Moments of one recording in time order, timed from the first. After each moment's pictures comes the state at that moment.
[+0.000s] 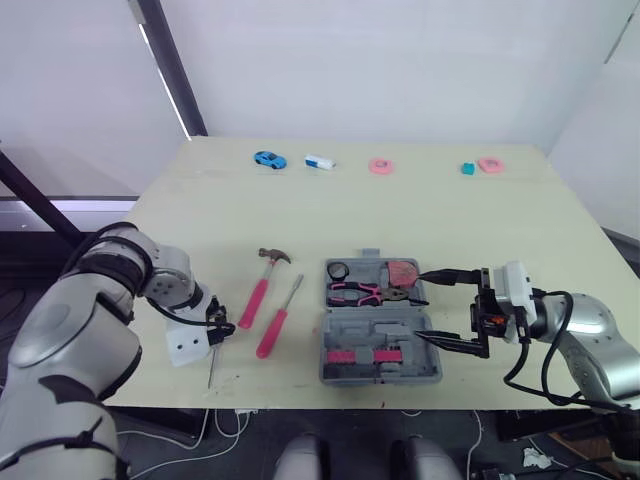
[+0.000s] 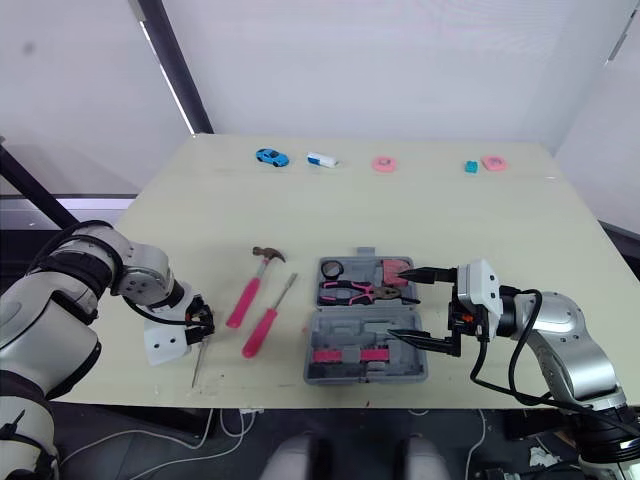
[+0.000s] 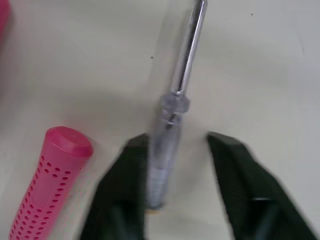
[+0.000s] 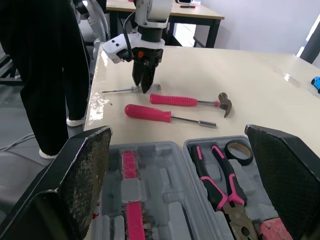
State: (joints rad) left arm -1.15 0.91 -0.94 1.15 1.26 -1.38 -0.48; right arm -0.20 -0.64 0.02 -0.24 0.51 0.13 1.19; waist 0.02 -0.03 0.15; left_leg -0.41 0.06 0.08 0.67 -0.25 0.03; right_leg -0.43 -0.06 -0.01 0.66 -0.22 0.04
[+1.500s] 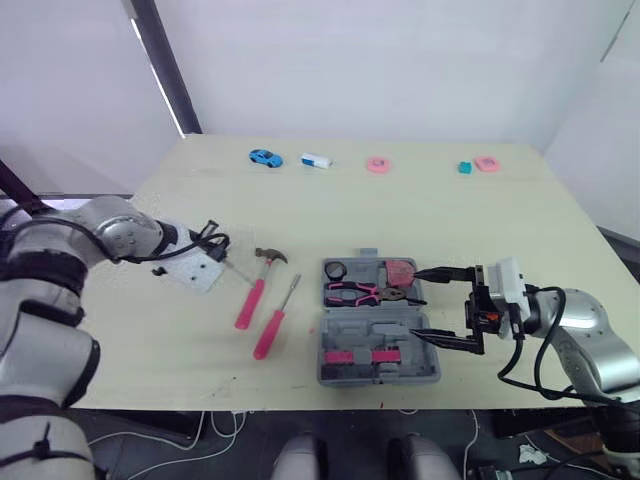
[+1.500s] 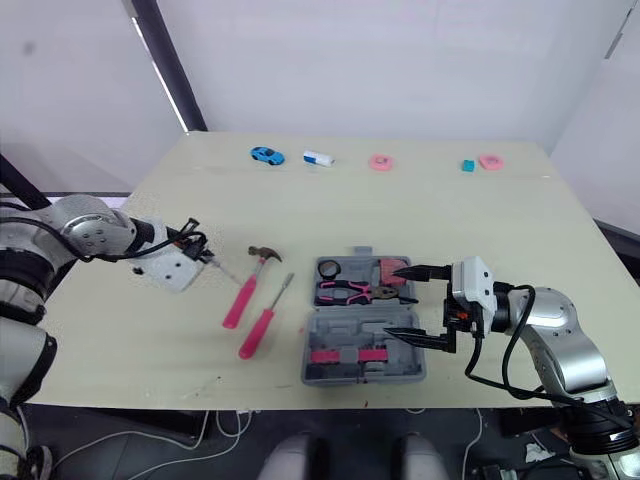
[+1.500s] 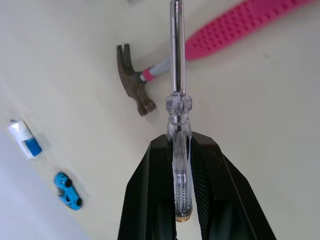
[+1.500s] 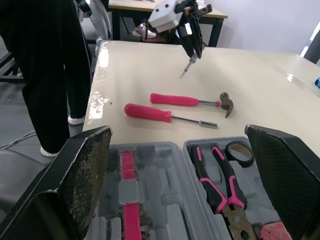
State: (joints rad) left arm -0.98 1.05 -0.48 0.92 0.48 -0.93 -0.94; right arm -0.24 -0.61 0.03 -0.21 0.48 0.12 1.21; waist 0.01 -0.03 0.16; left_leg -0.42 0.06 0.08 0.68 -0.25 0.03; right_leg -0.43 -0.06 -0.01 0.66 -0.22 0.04
